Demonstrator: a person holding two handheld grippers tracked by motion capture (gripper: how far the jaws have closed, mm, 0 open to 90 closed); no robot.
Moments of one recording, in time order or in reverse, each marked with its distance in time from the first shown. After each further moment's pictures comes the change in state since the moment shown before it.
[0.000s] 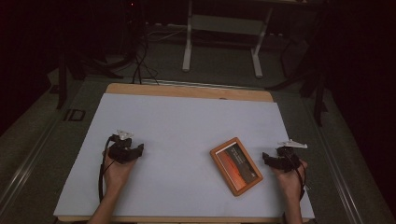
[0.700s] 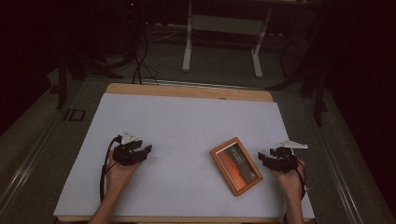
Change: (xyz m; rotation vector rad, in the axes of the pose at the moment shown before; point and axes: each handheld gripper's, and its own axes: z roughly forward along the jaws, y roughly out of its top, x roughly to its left) left arm -0.016 0.001 -0.014 -0.083 -0.163 0.081; right arm 0.015 0.006 -0.018 -0.048 0.137 -0.065
